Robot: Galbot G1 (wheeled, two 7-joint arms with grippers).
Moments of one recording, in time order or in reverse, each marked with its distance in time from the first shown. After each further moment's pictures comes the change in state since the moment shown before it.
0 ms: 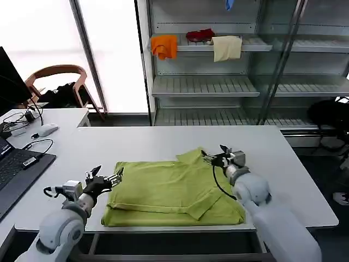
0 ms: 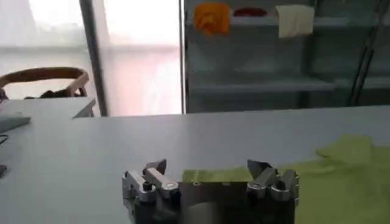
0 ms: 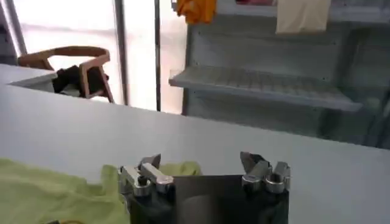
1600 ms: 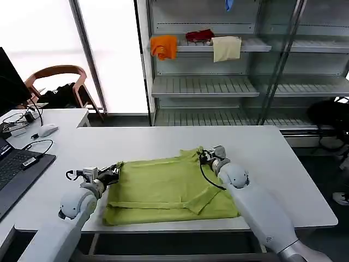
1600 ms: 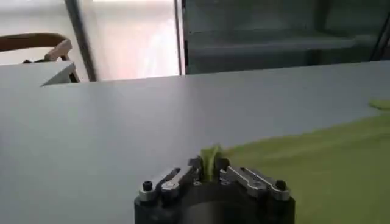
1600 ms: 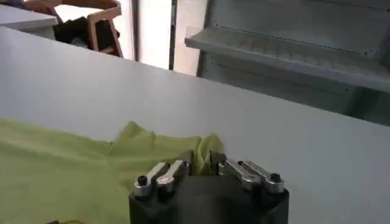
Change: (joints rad) left arm -0.252 -0.017 0.153 0.356 0.051 0.013 0.109; right arm 0.098 0.052 -0.058 -0.176 -0.051 -0.017 -0.081
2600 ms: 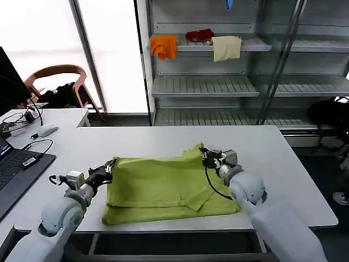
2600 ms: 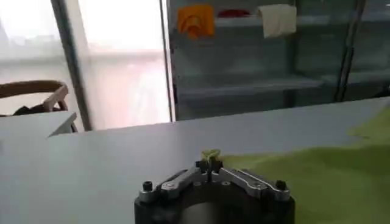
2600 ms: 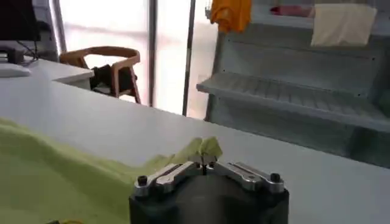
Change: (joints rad) left arm 0.196 0.096 -0.115 -0.264 -0.028 -0.116 0.014; right arm -0.227 -0.214 0.065 0.452 0.134 0.049 0.092
